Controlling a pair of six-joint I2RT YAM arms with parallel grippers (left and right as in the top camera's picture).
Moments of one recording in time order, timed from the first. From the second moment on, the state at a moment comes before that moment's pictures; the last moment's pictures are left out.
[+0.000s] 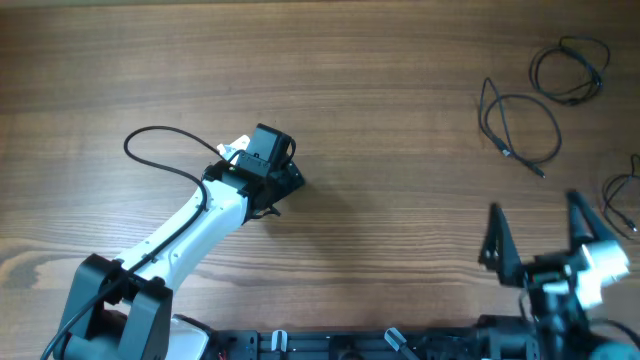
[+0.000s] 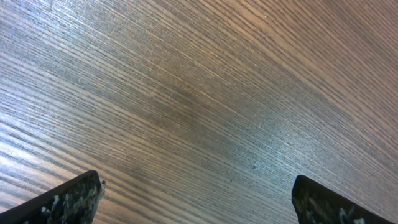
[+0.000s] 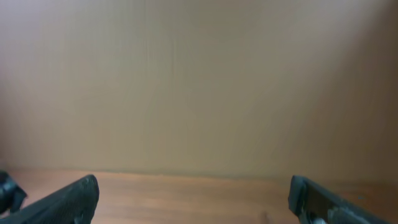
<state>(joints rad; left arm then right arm) -0.44 1.54 0.87 -0.58 -0.11 -0.99 -0.05 0.02 0.53 -0.30 -0.21 0.12</state>
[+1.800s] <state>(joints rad) -0.44 1.54 0.87 -0.58 -0.11 -0.99 -0.05 0.02 0.01 0.01 -0.20 0.28</state>
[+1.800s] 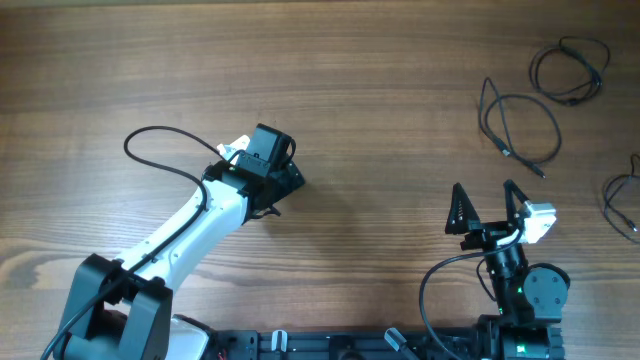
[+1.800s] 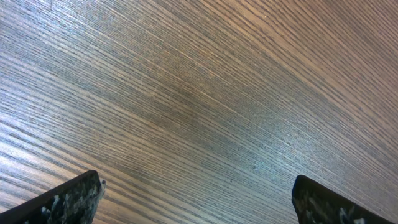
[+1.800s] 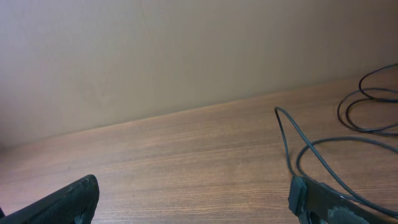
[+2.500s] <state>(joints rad) -0.44 1.54 0.87 -0.58 -0.11 -0.99 -0.05 0.02 0.01 0.01 -0.14 -0.13</state>
